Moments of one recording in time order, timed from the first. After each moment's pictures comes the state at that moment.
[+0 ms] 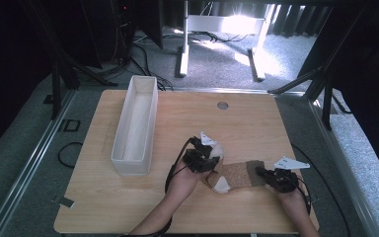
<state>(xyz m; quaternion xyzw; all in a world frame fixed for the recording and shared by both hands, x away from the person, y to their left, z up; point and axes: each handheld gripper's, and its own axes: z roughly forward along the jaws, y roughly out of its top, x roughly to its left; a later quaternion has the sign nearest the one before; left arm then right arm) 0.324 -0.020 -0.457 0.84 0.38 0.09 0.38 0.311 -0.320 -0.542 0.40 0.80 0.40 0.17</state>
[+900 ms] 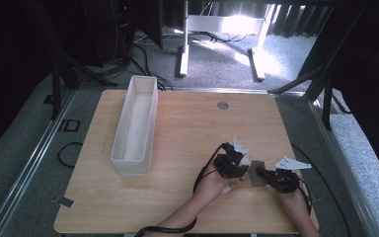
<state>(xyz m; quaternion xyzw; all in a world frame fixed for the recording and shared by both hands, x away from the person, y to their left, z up) 0.329 -0.098 -0.480 0.86 0.32 0.05 0.39 0.311 -0.324 -0.543 0.40 0.80 0.41 0.16</state>
